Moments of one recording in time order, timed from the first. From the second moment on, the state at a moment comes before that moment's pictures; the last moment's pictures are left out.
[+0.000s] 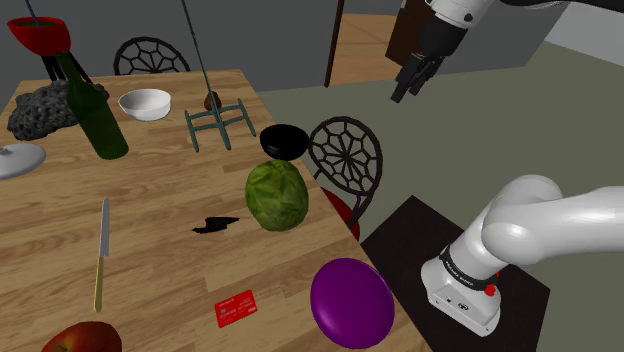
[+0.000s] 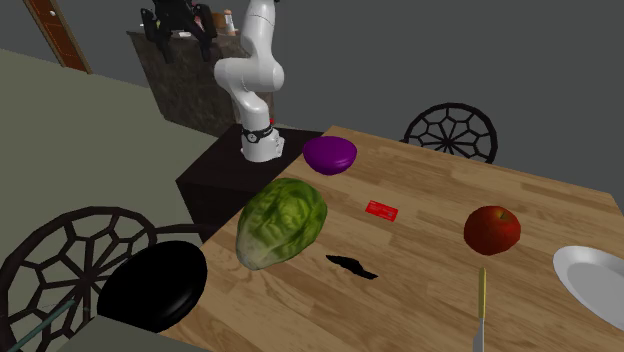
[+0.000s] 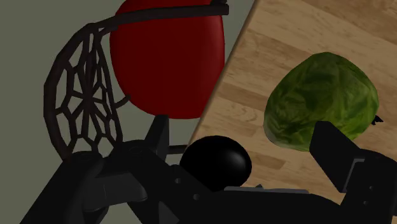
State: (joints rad) arm 0.00 -0.81 0.00 -2.34 0.08 1.68 -0.04
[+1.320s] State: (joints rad) arm 0.18 -0.24 0.07 -2.23 0.15 2.08 -0.34
